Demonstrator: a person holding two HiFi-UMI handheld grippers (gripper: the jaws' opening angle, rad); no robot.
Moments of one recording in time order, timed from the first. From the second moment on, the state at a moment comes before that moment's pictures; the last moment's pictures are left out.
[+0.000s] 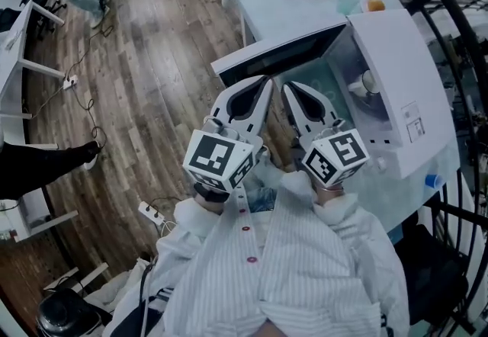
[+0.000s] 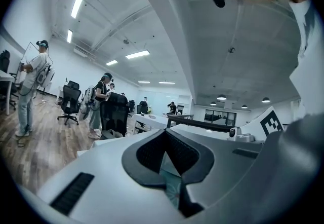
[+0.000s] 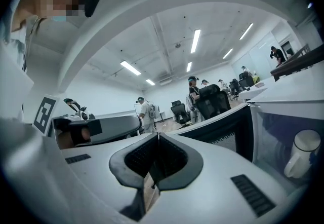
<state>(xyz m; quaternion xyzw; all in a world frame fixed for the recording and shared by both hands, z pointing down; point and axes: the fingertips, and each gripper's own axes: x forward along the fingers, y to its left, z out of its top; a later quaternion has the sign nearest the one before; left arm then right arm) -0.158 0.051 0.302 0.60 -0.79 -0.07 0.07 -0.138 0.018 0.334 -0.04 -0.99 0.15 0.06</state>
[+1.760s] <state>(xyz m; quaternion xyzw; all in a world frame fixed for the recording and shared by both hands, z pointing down) -0.037 -0.121 0.330 0.88 -0.46 -0.01 0.12 0.009 -0.114 0.335 0.40 -0.90 0.17 -0.01</state>
